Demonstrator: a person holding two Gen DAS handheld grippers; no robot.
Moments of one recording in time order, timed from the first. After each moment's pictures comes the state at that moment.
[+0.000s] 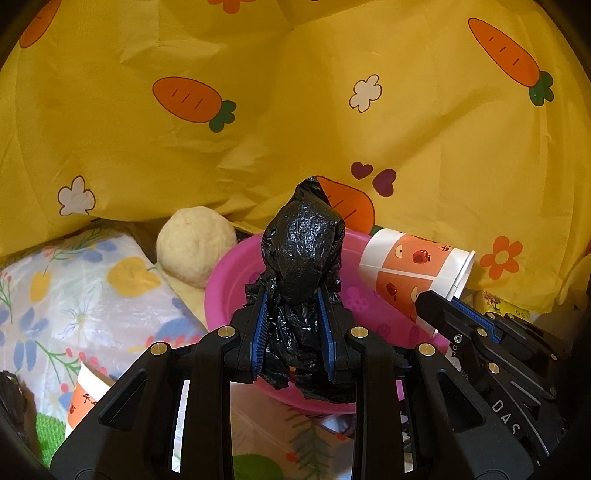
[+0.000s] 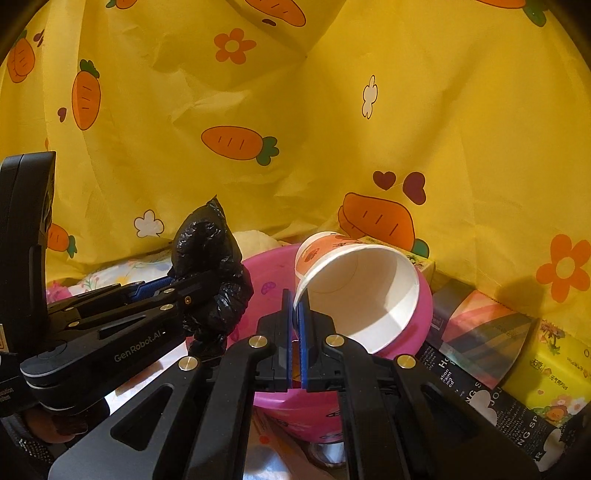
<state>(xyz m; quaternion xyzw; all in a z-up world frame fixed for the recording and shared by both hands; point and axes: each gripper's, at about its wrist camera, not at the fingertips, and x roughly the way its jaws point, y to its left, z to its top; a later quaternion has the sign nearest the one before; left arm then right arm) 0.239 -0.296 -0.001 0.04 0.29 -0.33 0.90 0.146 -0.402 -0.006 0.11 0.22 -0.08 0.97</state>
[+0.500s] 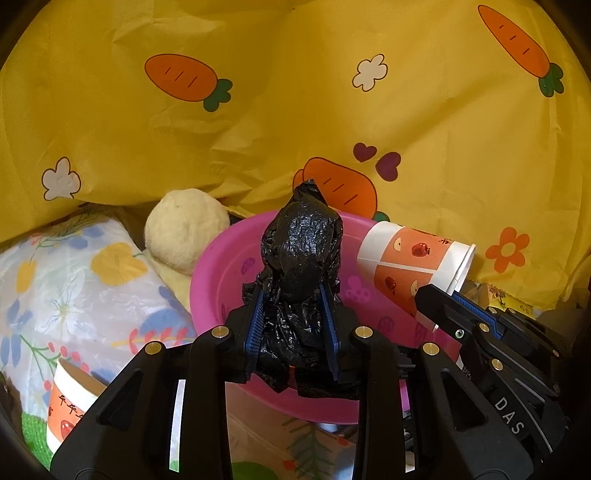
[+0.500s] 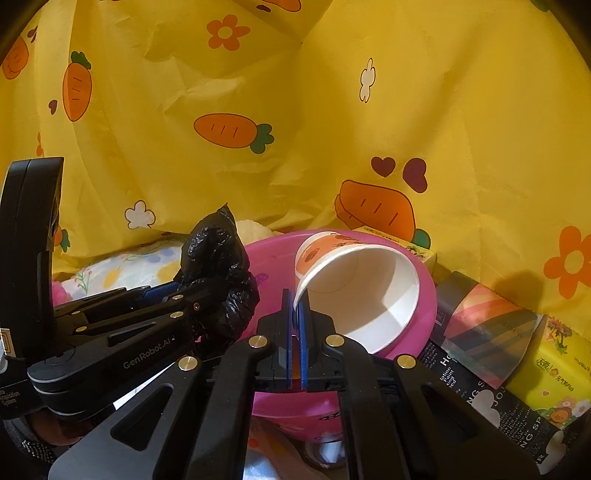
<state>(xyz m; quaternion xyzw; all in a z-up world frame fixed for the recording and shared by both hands) 0.253 -0.306 -0.019 0.04 0.31 -0.33 0.89 0.157 -0.406 -0.016 0.11 0.24 -0.08 0.96</state>
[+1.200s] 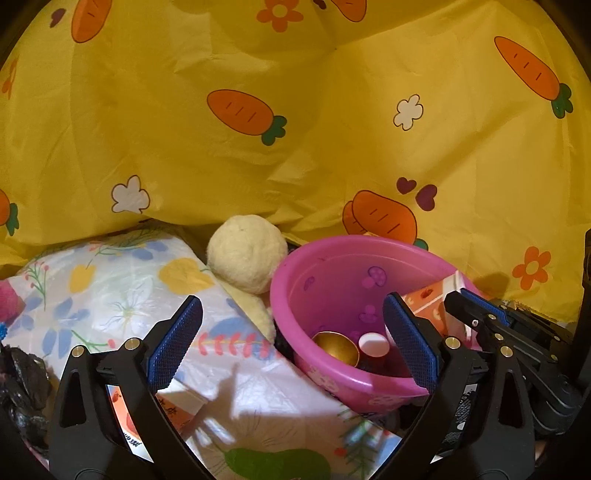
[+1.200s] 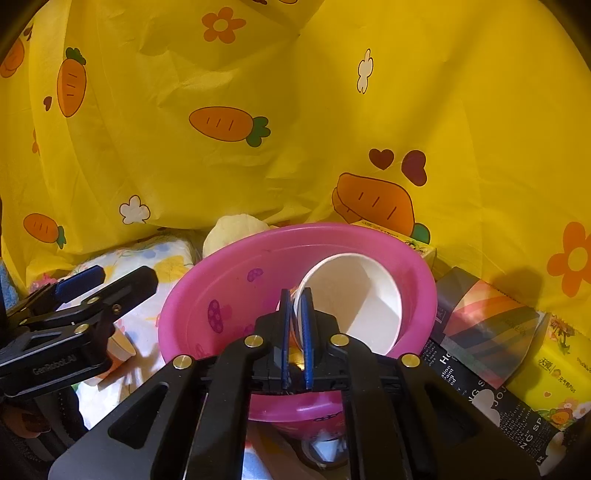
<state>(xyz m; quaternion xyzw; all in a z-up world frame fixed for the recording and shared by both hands) 0.234 -0.254 -0.002 0.03 0.25 -0.25 0.93 0.159 -0.409 -0.019 0.11 0.25 -0.08 0.96</state>
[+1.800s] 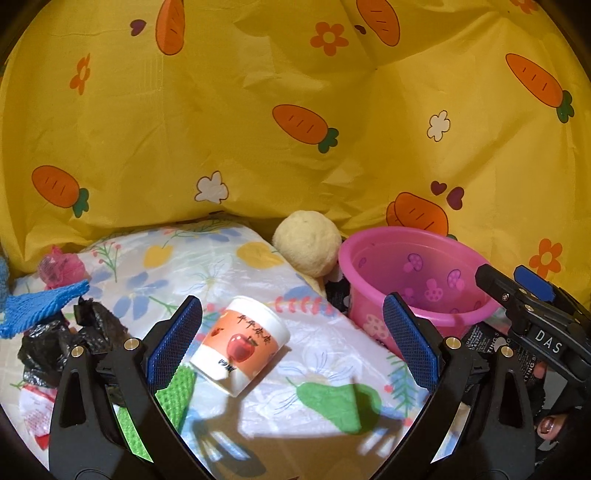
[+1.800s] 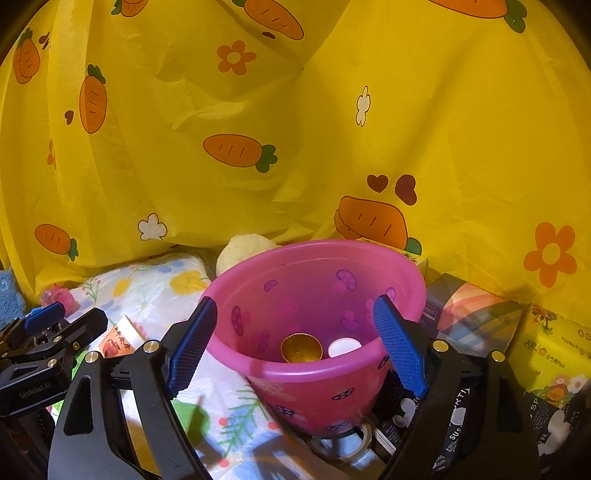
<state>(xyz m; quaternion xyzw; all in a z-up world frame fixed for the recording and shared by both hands) 0.176 -0.182 0.005 0.04 0.24 -0.17 0.96 0.116 -0.375 -0.006 0.10 0.20 -0.09 0.97</state>
